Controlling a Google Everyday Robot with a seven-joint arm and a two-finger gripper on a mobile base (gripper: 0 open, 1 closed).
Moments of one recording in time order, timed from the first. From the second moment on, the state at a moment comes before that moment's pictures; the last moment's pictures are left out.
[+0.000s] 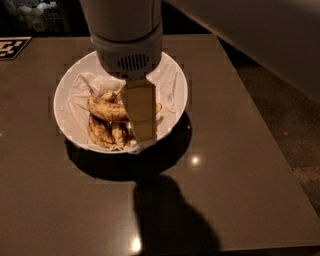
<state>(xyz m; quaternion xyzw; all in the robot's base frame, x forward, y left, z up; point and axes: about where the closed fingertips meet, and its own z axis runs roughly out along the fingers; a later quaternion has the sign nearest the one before) 0.444 0.032 0.994 -0.77 0.61 -0.13 0.11</state>
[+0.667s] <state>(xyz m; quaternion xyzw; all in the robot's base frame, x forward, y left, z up) 0.455 0.066 0.998 -0.78 0.60 -0.10 0.15</state>
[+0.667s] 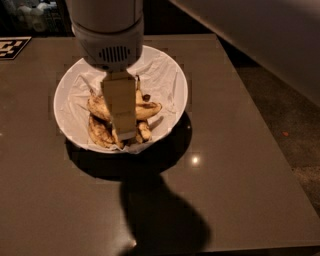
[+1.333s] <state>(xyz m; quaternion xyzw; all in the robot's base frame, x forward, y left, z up) 0.489 0.099 0.950 -0.80 0.59 -0.01 0.11</state>
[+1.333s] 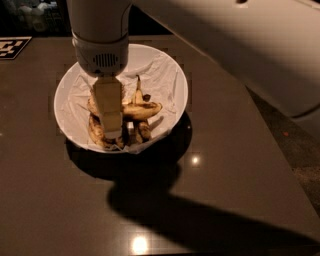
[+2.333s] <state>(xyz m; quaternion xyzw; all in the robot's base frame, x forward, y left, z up) 0.512 0.101 0.896 -0.76 0.64 0.09 0.05</state>
